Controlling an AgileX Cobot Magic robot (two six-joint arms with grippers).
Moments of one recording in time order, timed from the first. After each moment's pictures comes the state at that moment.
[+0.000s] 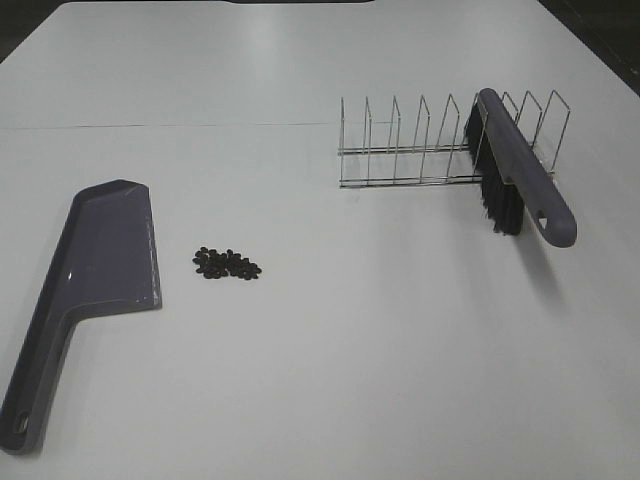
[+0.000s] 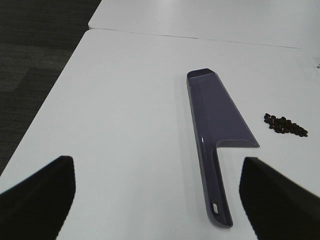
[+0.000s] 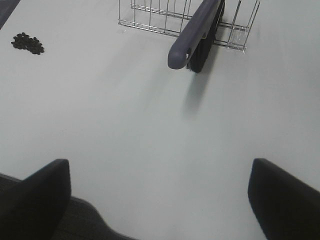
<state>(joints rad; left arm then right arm) -0.05 -0.01 -0.52 0.08 1.08 -0.15 0.07 0.00 -0.46 0.13 1.12 -0.20</state>
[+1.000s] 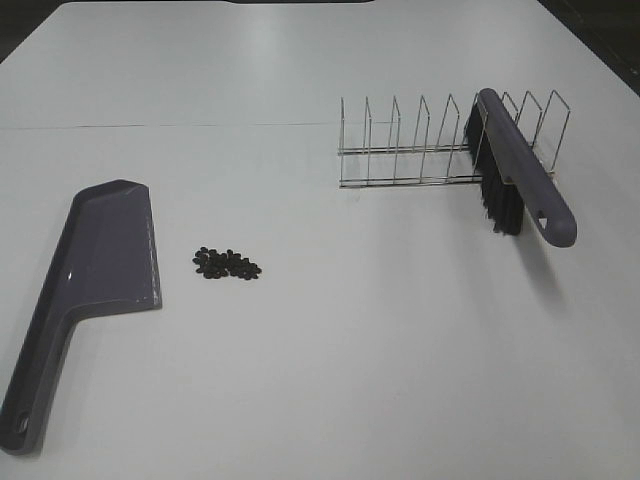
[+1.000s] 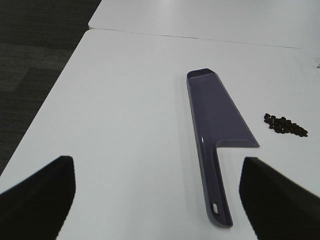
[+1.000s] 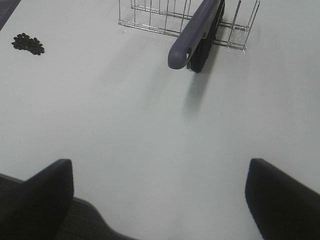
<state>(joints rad) -0.05 -0.01 -0.52 0.08 1.08 -0.15 0.07 0.00 -0.46 0.13 1.12 -0.19</state>
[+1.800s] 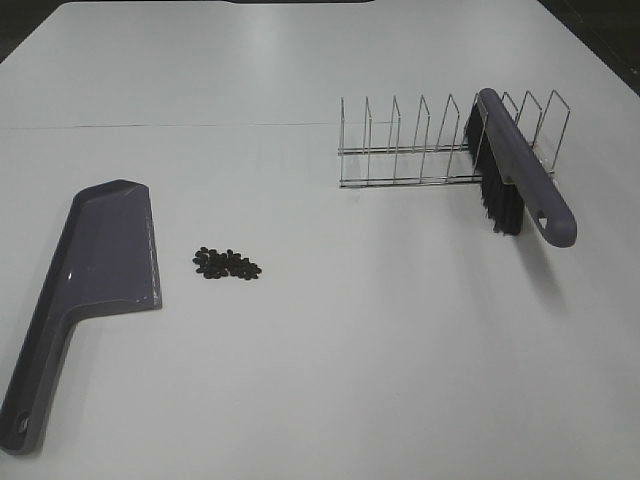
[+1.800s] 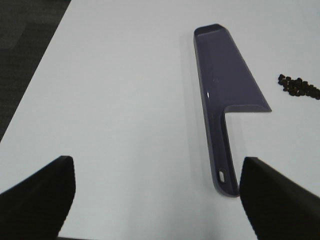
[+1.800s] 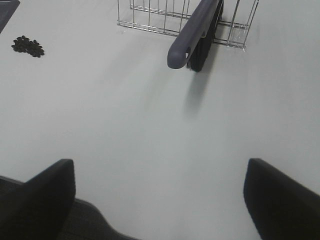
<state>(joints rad) -0.05 0.22 -0.52 0.08 1.08 -0.15 0.07 0.00 -0.46 0.13 1.12 -0.17</state>
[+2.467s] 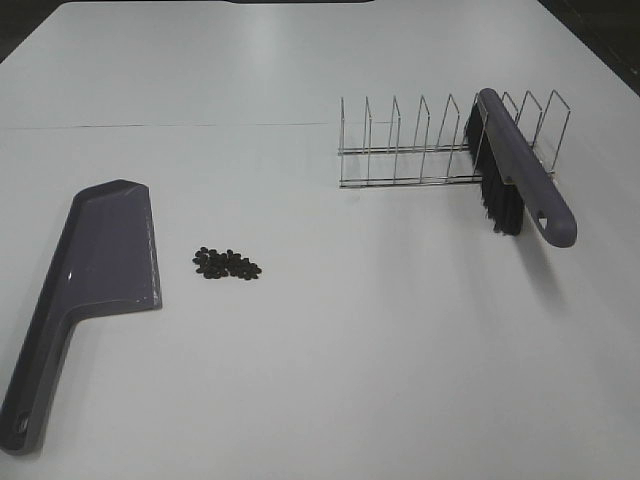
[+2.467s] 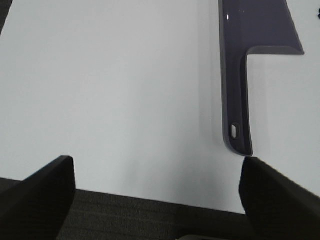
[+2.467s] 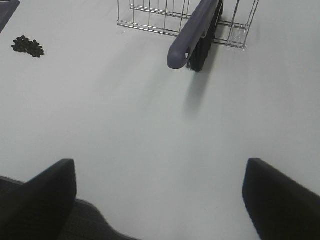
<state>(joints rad) -0.05 0.56 -0.52 0.08 1.08 -0.22 0.07 0.00 -0.46 0.13 1.12 -0.17</state>
